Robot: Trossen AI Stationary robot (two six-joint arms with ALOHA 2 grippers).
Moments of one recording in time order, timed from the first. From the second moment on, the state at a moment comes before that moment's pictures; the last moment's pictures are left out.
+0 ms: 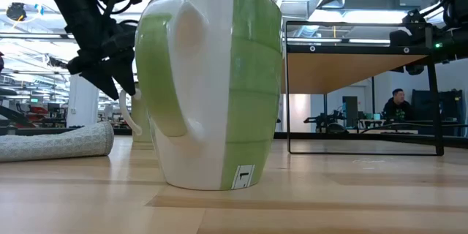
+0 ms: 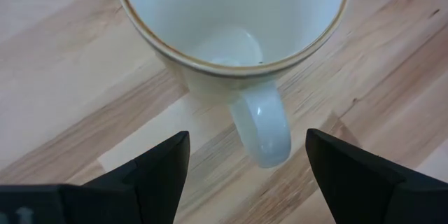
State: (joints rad) left arm 0.11 1.06 0.63 -0.65 -0.32 -0.76; right arm -0.81 0.01 0.05 -0.10 -0.08 -0.09
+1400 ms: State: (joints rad) left arm 0.13 1.06 0.63 -0.56 -0.36 -0.58; right arm -0.81 0.01 0.05 -0.10 -0.08 -0.09
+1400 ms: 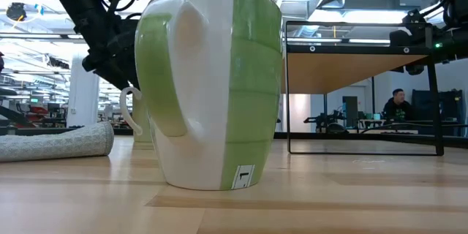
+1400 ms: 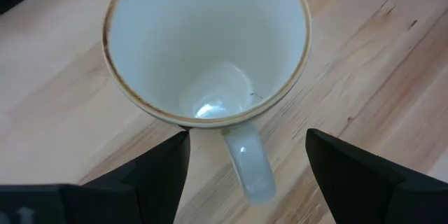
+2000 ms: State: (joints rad) left arm 0.13 1.07 0.63 -0.61 -0.35 -0.59; right arm -0.81 0.01 0.05 -0.10 -0.08 -0.09
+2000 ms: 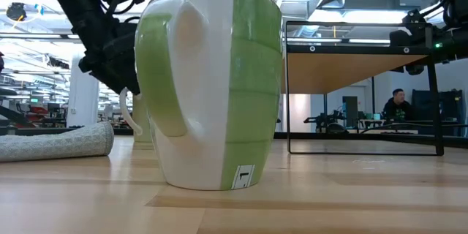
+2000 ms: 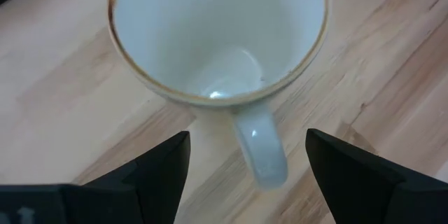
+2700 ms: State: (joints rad) left arm 0.15 1.12 0.63 -0.57 -0.38 -0.57; right arm -0.81 0.01 0.05 -0.10 -0.08 -0.09
